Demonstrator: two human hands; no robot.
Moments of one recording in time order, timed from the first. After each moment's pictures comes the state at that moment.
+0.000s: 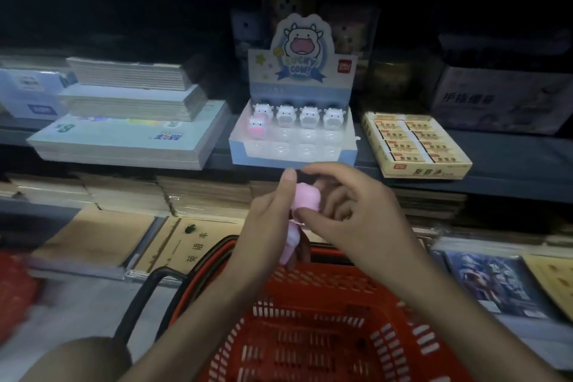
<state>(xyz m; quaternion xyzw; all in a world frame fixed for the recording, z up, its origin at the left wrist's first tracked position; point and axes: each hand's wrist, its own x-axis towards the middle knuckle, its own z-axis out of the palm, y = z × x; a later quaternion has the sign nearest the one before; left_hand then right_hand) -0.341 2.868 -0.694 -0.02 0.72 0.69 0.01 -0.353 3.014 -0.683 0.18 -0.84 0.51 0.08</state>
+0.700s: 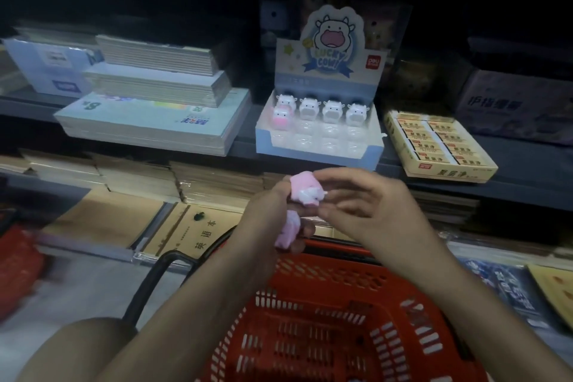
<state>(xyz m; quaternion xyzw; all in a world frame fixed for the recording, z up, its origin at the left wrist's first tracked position) -0.352 2.845 -0.701 -0.20 0.55 0.80 0.14 -0.354 3.011 -0.688 0.20 -0.81 0.55 0.00</state>
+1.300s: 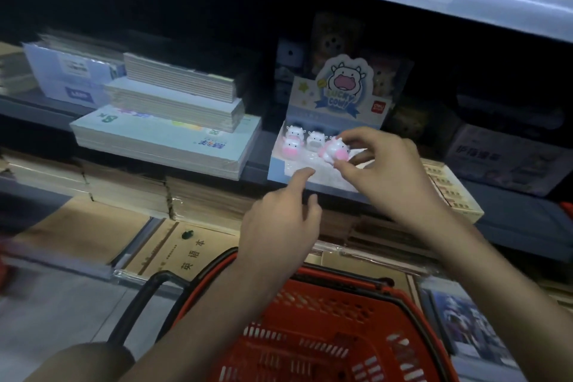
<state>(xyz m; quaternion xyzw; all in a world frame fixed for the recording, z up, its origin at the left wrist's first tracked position) -0.358 2.830 -0.695 0.02 0.91 0.38 -0.18 -0.422 2.986 -0.626 0.18 -0.92 0.28 0.19</state>
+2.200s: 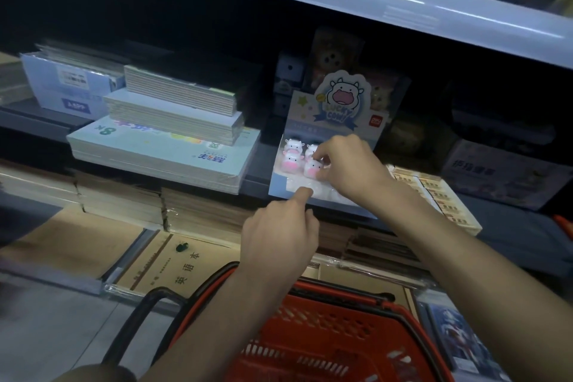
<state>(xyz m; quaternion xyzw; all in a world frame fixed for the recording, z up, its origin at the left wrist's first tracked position) -0.374 2.830 -0.696 -0.01 0.95 0.27 -0.18 -0.497 2.947 -0.633 0.19 -0.97 0.02 0.13</state>
